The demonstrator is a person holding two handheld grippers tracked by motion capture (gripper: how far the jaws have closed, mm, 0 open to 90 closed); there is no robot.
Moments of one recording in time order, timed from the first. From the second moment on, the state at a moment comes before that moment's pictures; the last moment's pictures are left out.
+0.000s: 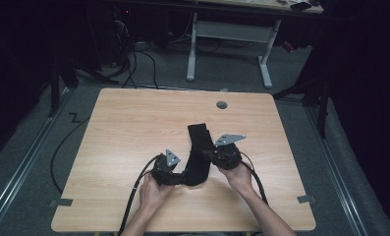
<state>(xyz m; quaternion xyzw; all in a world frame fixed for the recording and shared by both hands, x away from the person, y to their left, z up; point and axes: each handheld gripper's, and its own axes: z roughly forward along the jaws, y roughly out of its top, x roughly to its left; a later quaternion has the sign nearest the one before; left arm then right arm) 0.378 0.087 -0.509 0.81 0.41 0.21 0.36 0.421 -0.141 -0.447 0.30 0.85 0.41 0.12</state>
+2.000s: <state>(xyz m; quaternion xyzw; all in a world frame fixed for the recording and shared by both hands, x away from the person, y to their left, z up) 0.376 0.088 -0.508 0.80 0.44 0.20 0.36 0.414 -0.124 -0.463 0.28 0.87 0.39 0.14</state>
